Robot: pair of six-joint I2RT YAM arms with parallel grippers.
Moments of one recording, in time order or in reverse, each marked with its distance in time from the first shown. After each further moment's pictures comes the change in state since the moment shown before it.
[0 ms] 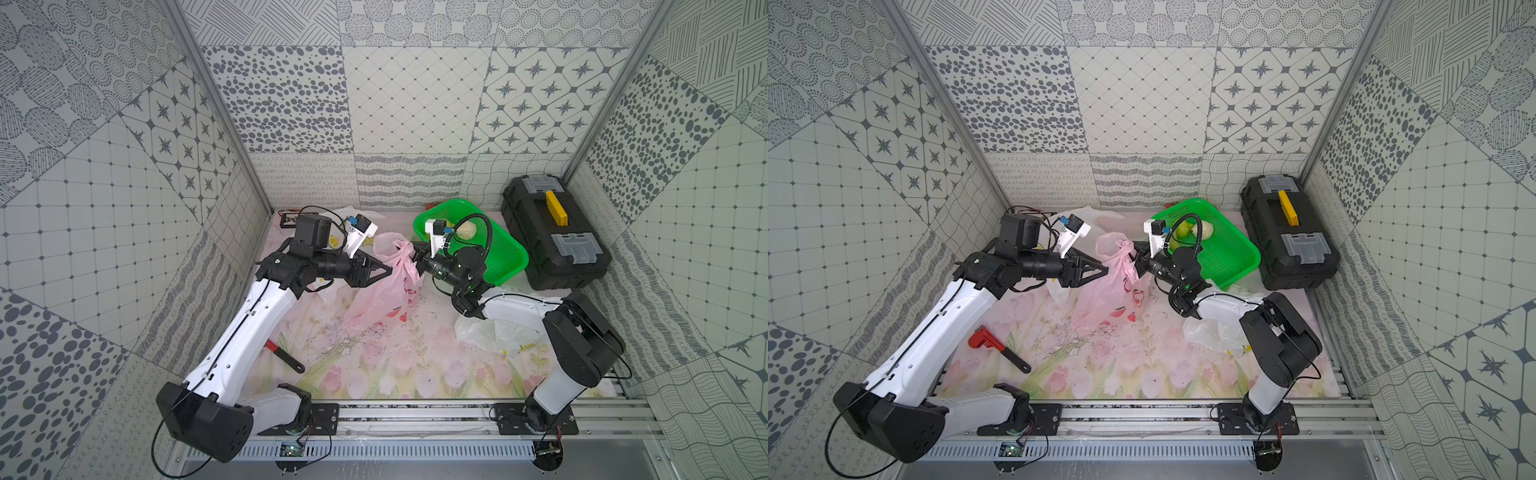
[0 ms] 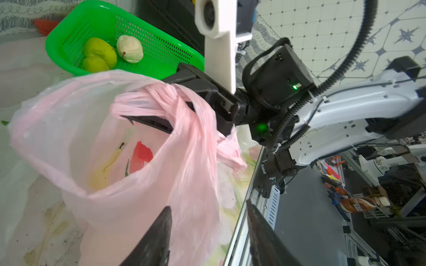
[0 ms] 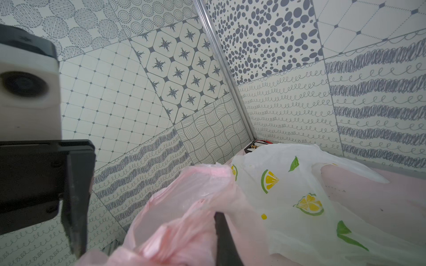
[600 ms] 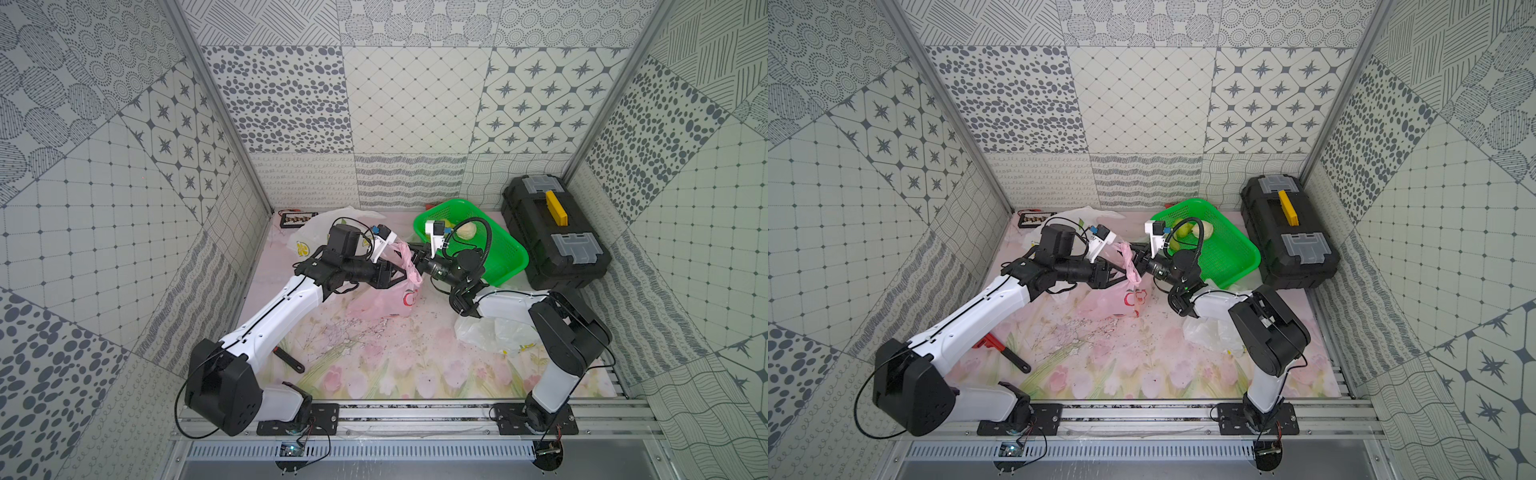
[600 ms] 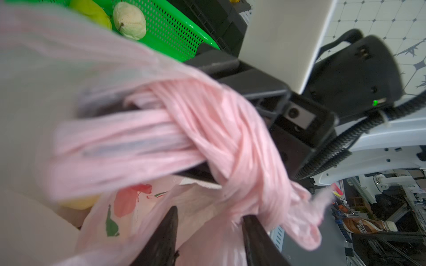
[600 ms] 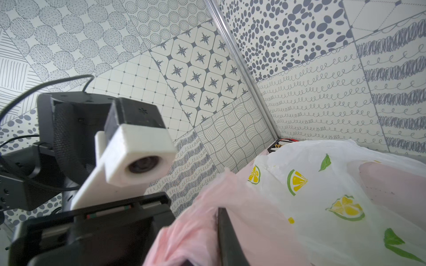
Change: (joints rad) left arm -0.095 0.069 -0.175 0.299 -0.076 -0.163; right arm -0.027 0.096 0.001 0.185 -0.111 0.175
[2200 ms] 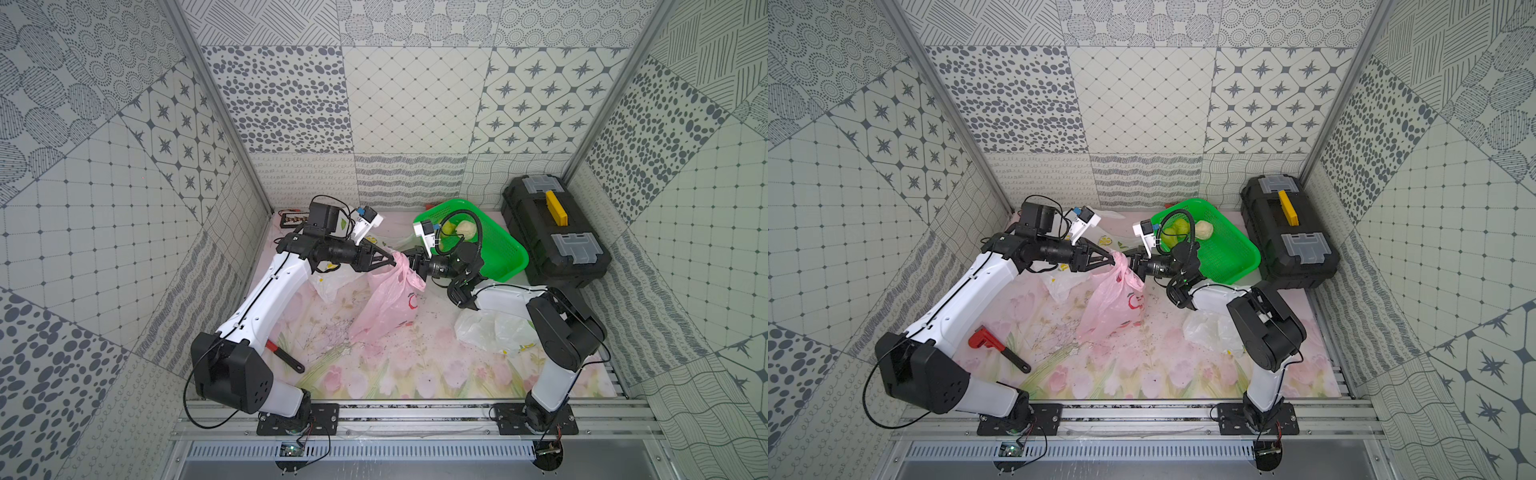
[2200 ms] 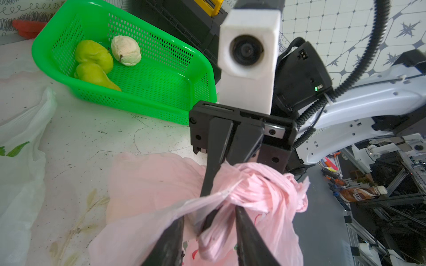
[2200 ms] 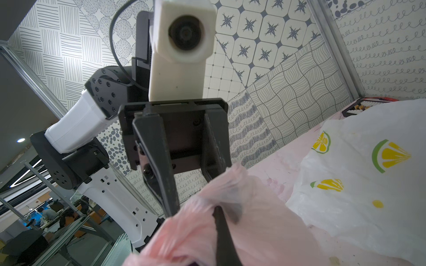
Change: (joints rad) left arm 0.153 0.132 0.261 -0.301 0.209 0.323; right arm -0.007 0.024 0.082 -0.041 -0.383 0.142
